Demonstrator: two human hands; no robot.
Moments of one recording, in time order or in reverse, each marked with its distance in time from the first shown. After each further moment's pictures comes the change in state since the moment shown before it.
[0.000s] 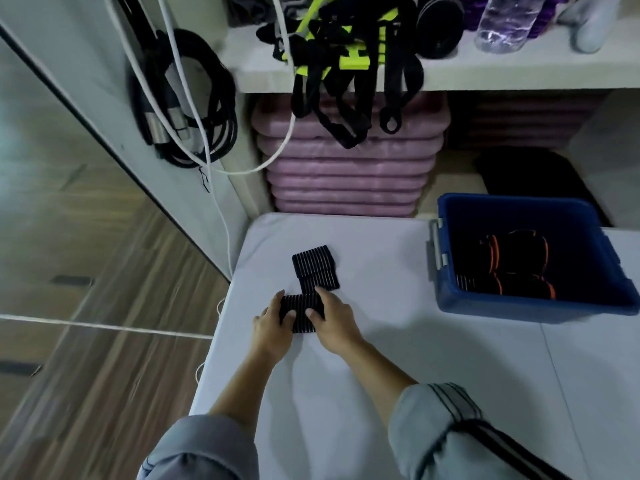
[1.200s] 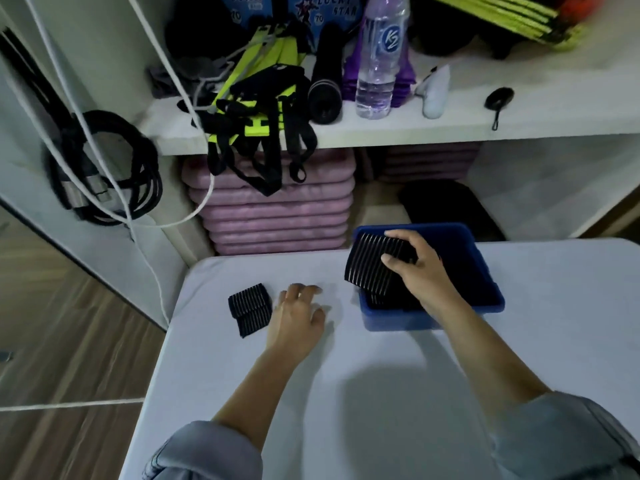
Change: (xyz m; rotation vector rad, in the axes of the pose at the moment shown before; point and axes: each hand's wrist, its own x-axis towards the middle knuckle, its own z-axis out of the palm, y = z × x) left_hand -0.034 0.162 0.040 0.192 0.057 0.568; right_hand -0.092 0.015 -0.272 0.492 0.474 -0.161
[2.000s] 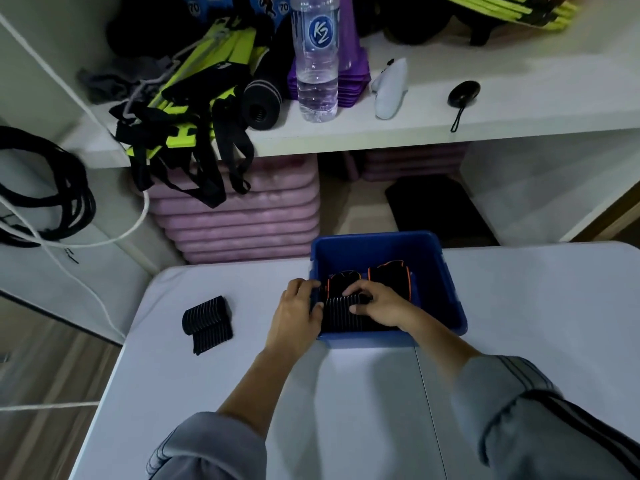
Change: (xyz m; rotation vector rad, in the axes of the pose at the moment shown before) left_hand 0.052 0.065 0.060 -0.123 0.004 0.025; right_hand 0.068 0.098 -0.041 -0.364 -0.477 0.213
